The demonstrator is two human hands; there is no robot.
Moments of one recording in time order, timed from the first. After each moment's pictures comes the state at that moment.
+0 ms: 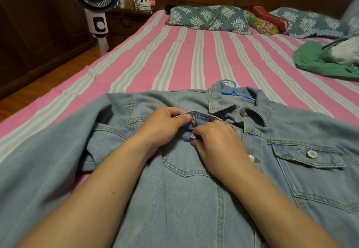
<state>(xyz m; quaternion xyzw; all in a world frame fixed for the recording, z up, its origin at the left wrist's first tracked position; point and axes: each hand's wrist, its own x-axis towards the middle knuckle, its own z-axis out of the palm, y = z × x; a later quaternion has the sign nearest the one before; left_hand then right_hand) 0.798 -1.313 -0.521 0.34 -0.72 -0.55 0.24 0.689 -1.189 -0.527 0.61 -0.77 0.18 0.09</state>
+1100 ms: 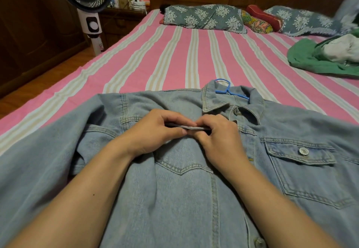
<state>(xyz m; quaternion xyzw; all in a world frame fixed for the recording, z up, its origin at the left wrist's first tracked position) 0.816 -1.309 -0.512 0.19 -0.80 -0.54 0.18 0.668 -1.188 -0.536 0.54 -0.74 0.40 0.03</state>
